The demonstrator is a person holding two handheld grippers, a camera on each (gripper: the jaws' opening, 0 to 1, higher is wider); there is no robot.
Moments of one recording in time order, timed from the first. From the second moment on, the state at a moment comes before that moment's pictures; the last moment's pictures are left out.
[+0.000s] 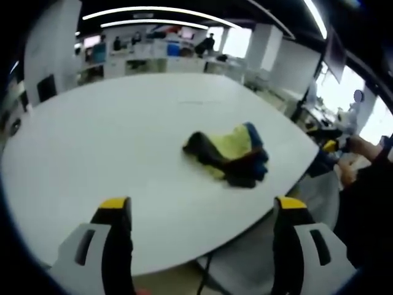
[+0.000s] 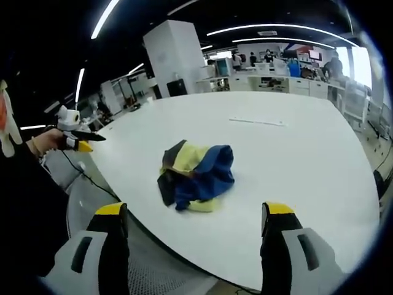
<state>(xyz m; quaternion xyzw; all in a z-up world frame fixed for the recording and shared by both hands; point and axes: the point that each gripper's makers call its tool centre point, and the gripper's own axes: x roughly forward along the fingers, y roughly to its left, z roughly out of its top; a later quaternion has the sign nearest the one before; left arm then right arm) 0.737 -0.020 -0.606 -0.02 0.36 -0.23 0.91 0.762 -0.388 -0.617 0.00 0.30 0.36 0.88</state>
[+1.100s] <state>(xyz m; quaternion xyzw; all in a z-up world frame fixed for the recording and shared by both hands) 0.753 -0.053 -0.626 -0.01 0.37 -0.27 0.89 0.772 -0.377 -0.635 -0.02 0.31 0.38 0.87</state>
